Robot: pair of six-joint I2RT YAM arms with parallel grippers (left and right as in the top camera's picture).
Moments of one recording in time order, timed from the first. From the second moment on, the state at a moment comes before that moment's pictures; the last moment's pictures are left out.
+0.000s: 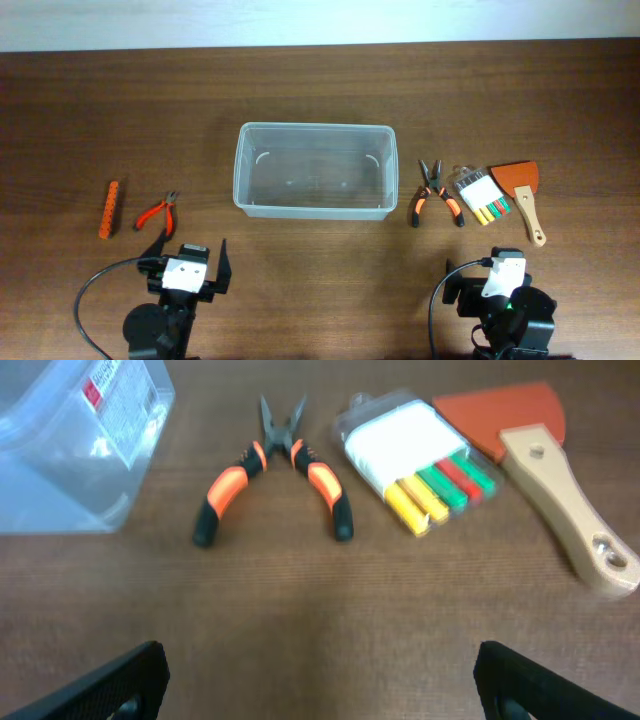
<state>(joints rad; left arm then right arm) 0.07 0.02 0.09 -0.27 0.17 0.29 -0.14 0.01 0.17 -0.74 -0.12 -0.01</state>
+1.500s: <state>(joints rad) 0.07 1.34 1.05 -0.56 0.20 0.00 -0.28 1.40 1.39 -1.06 0.00 -0.03</state>
